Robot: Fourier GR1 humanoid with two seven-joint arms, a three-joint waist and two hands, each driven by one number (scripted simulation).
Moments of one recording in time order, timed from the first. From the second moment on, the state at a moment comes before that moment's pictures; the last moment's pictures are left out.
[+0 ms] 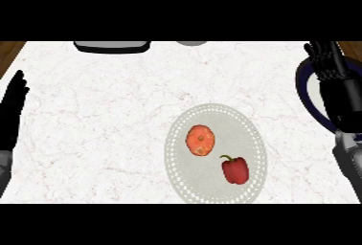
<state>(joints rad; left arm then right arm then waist) -0.20 0.62 -0.07 -1.32 0.16 0.31 0.01 -0.37 -0.51 0.13 -1.56 -0.23 -0.15 -0.14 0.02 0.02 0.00</state>
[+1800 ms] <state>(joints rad) -0.18 0.37 -0.11 -1.36 0.22 0.16 0.10 -0.28 -0.58 0.39 -1.36 0.29 0.29 -0.69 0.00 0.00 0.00</state>
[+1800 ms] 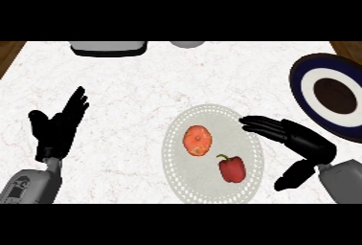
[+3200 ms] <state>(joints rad) -0.17 0.29 -0.01 -1.38 0.12 0.08 0.14 -0.29 -0.35 0.43 -1.41 0.84 0.34 -0.40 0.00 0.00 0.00</state>
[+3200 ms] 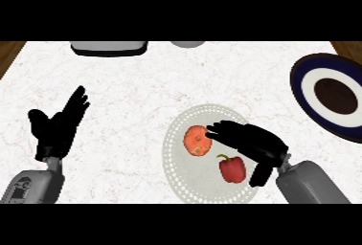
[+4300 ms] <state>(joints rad) -0.16 0.25 0.05 -1.39 0.07 0.03 0.15 -0.26 -0.28 0.41 -1.42 1.01 0.35 -0.52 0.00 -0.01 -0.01</state>
